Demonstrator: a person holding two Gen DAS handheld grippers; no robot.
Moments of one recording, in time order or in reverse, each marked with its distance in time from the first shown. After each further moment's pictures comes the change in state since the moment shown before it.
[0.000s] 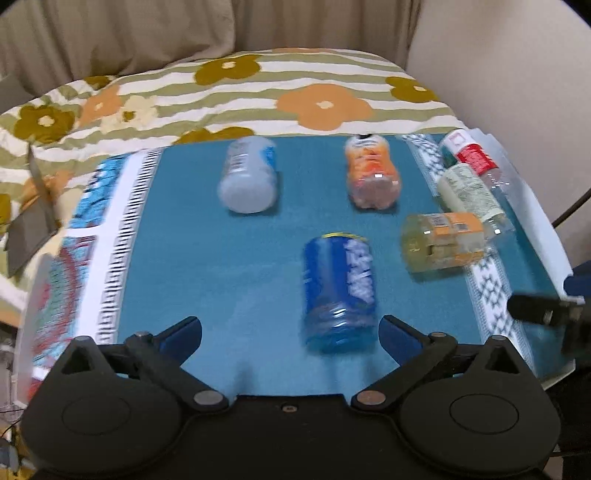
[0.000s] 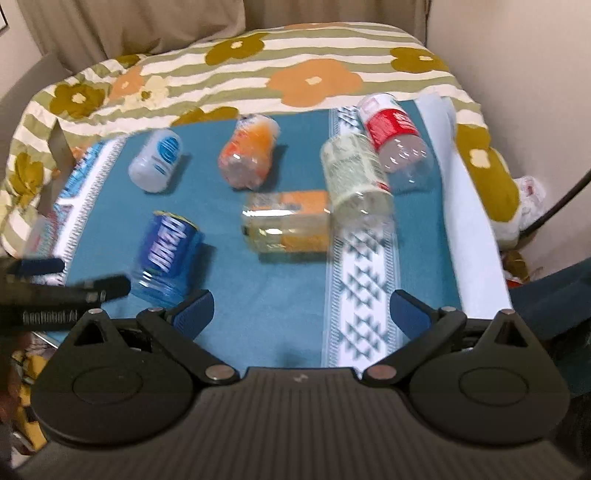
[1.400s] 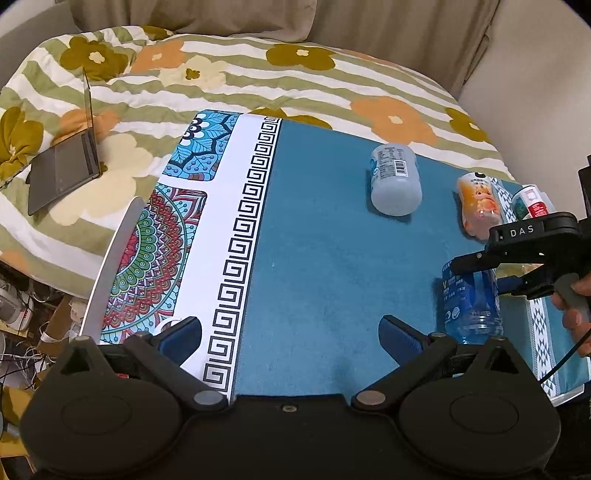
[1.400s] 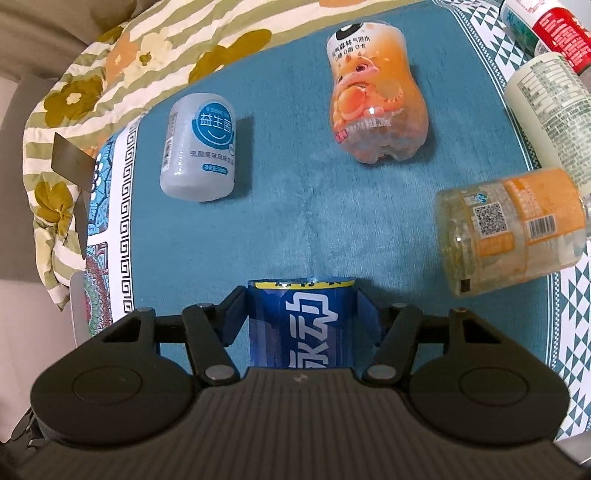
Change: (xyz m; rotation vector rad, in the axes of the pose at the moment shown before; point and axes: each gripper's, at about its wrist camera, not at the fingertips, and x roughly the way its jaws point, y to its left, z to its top) left arm 0.002 0.154 -0.016 -0.205 0.023 -0.057; right arm 0.144 0.076 0.076 0.245 0.317 0.188
